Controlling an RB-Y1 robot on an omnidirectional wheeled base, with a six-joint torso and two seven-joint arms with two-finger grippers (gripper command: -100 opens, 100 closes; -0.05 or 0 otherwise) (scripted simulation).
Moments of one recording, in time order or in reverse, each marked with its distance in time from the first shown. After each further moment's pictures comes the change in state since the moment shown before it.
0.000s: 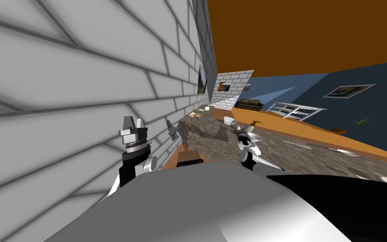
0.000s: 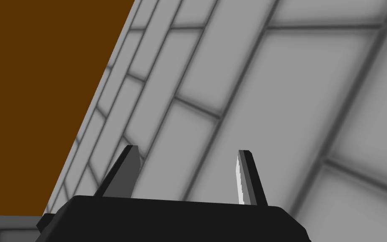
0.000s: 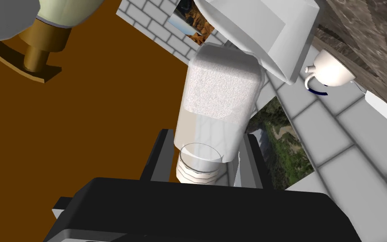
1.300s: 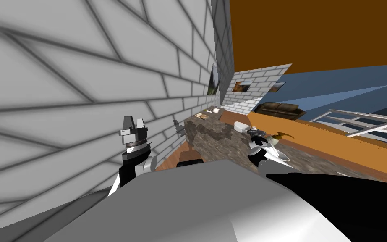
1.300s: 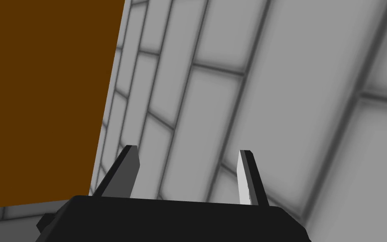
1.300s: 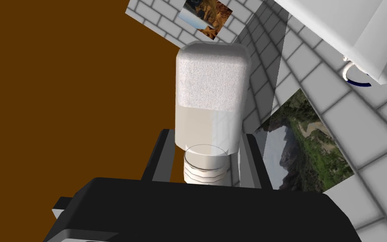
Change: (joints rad) left arm 0.000 0.000 0.000 0.000 0.000 0.000 0.000; right arm -0.045 -0.145 -0.300 0.092 0.201 0.038 -0.113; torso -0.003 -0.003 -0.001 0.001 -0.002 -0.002
